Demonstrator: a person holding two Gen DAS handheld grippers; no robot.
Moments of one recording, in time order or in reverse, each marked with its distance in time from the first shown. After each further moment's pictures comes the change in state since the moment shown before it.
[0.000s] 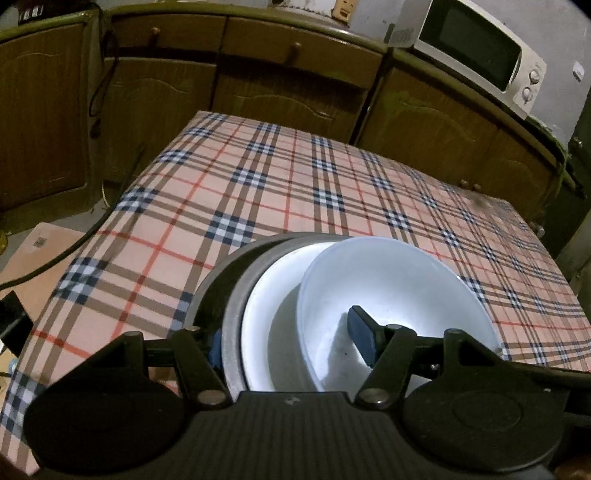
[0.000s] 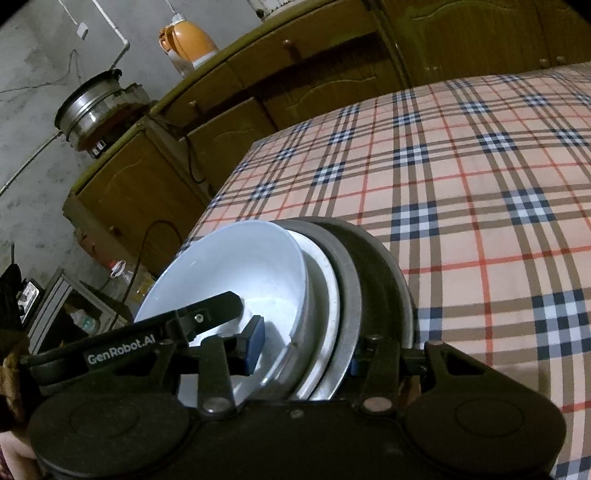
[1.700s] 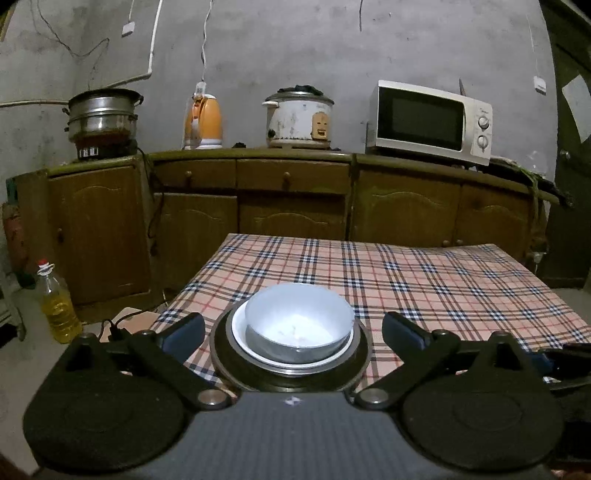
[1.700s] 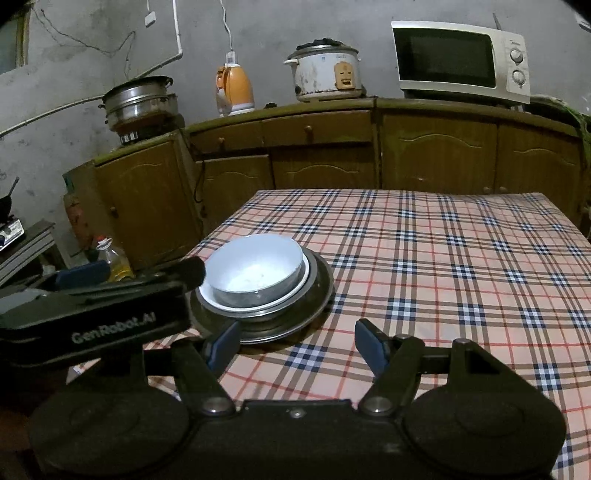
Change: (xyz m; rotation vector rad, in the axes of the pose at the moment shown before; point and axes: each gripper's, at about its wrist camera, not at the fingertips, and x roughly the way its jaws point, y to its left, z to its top) left arm -0.173 -0.118 -0.079 0.141 -0.364 0.216; right arm -0.210 0.055 -0.091 -0.304 -0.202 -0.195
